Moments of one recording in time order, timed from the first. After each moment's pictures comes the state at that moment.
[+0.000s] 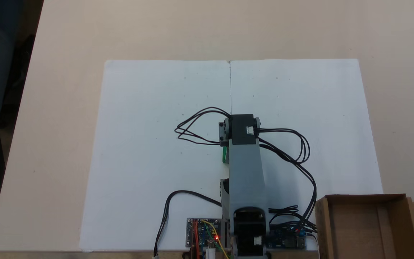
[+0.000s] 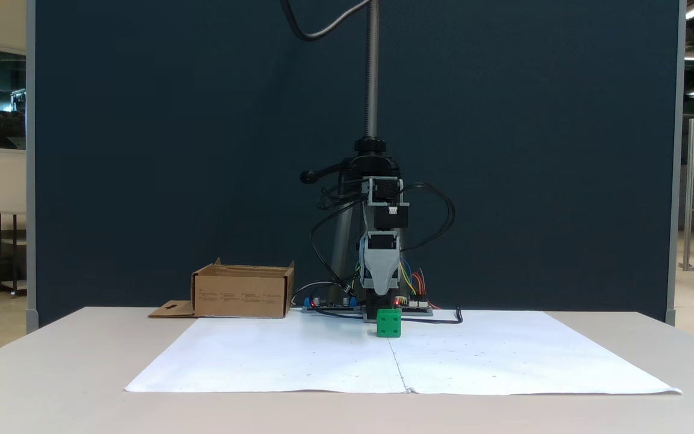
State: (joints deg) arm -2.4 124.8 127.8 58.4 8.2
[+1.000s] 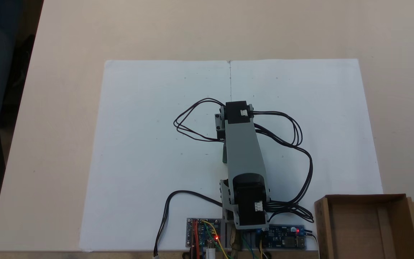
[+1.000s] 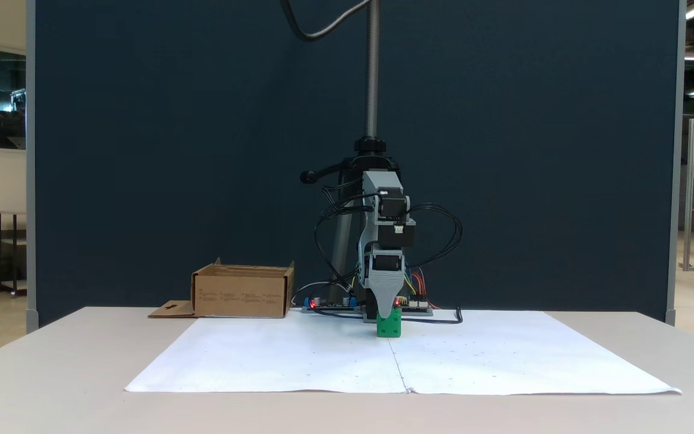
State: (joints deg) arm -4.9 109.9 128.2 52.5 8.2
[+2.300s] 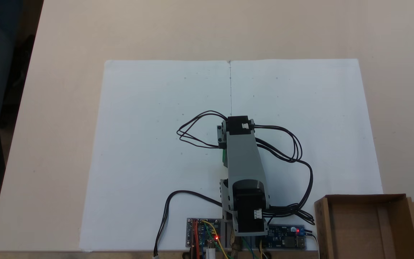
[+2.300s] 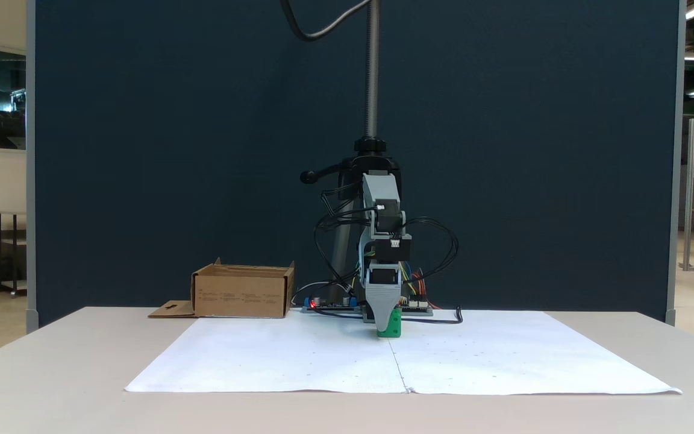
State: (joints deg) arm -3.5 113.1 140.7 38.5 8.3
